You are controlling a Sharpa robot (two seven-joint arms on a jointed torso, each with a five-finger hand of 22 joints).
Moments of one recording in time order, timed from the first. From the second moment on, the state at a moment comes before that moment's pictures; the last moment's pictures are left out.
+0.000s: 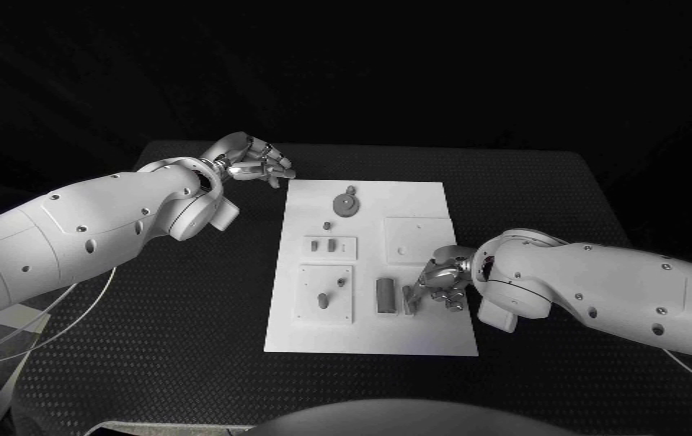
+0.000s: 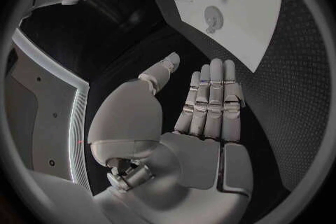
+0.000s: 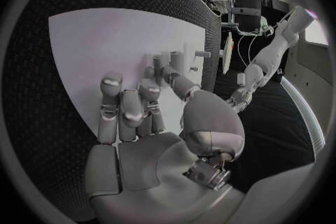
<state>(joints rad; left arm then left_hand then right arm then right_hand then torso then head) 1.25 -0.76 -0.11 1.21 -0.64 -0.23 0.15 1.10 -0.16 0.51 -0.20 0.08 0.86 0.17 0.35 0.43 1.11 0.13 0.13 0.28 1.01 0.05 0.60 0.62 0.01 1.02 -0.05 0.07 0.90 1.12 -0.84 -0.19 1.57 -0.82 -0.03 -0.51 0.83 -0.05 0.63 -0.25 0.06 1.06 0.08 0.24 0.66 1.28 -0.03 1.04 1.15 1.30 -0.13 1.48 0.89 0.23 1.20 -0.04 0.96 1.31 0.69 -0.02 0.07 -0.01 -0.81</state>
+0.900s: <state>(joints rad) 1.25 -0.76 -0.11 1.21 -0.64 -0.23 0.15 1.10 -0.16 0.51 -0.20 0.08 0.86 0.17 0.35 0.43 1.11 0.13 0.13 0.28 1.01 0.05 0.60 0.62 0.01 1.02 -0.05 0.07 0.90 1.12 -0.87 -0.19 1.60 -0.94 -0.02 -0.49 0.80 -0.19 0.68 -0.17 0.06 1.07 0.08 0.23 0.66 1.28 -0.03 1.04 1.14 1.31 -0.13 1.48 0.90 0.23 1.22 -0.05 0.95 1.31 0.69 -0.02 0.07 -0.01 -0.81</state>
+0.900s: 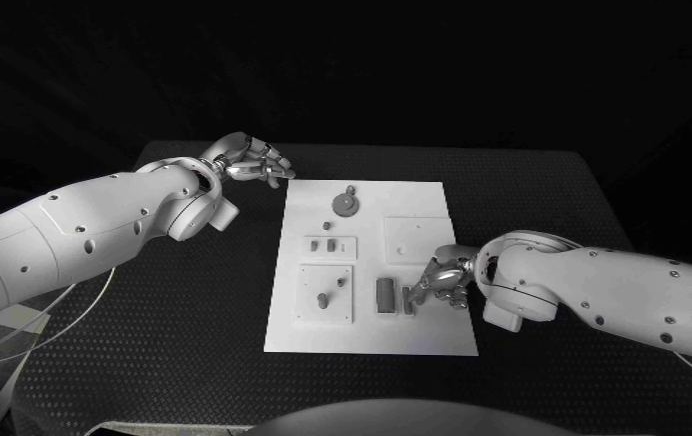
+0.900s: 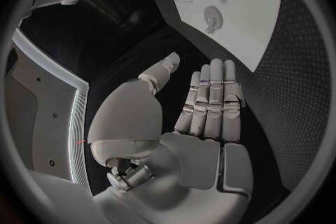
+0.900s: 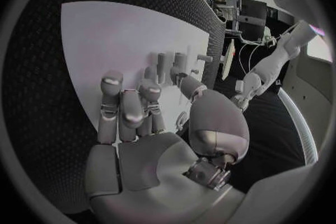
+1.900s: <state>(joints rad) 1.25 -0.76 -0.11 1.21 -0.64 -0.23 0.15 1.10 -0.16 0.51 -0.20 0.08 0.86 0.17 0.35 0.43 1.11 0.13 0.13 0.28 1.01 0.05 0.60 0.63 0.01 1.02 -0.05 0.07 0.90 1.09 -0.87 -0.19 1.63 -1.11 0.04 -0.47 0.85 -0.23 0.69 -0.14 0.06 1.10 0.06 0.26 0.67 1.29 -0.04 1.04 1.14 1.32 -0.13 1.48 0.91 0.23 1.22 -0.05 0.95 1.31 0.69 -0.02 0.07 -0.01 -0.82</state>
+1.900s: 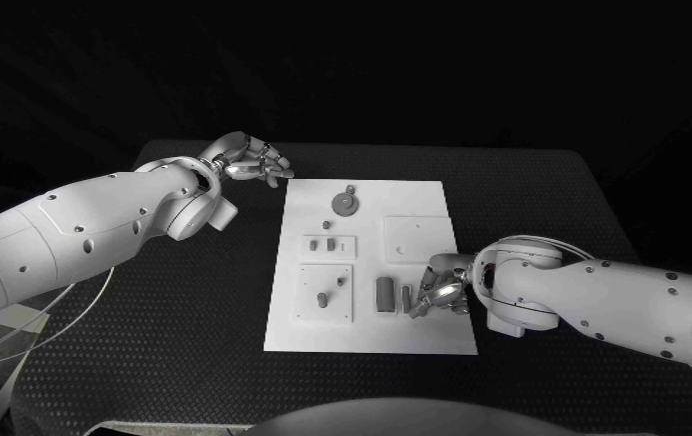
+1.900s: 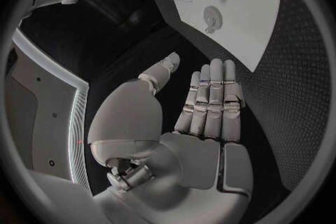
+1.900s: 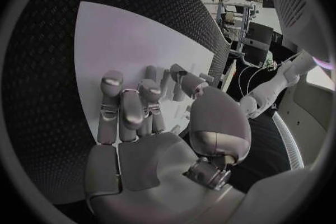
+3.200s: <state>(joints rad) 1.25 -0.76 -0.11 1.21 -0.64 -0.23 0.15 1.10 -0.16 0.51 -0.20 0.08 0.86 0.17 0.35 0.43 1.11 0.13 0.13 0.29 1.01 0.05 0.60 0.63 0.01 1.02 -0.05 0.07 0.90 1.08 -0.82 -0.18 1.58 -1.19 0.05 -0.44 0.88 -0.05 0.66 -0.25 0.06 1.11 0.06 0.26 0.67 1.29 -0.04 1.04 1.14 1.31 -0.14 1.49 0.92 0.23 1.22 -0.05 0.95 1.31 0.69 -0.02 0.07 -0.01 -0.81</state>
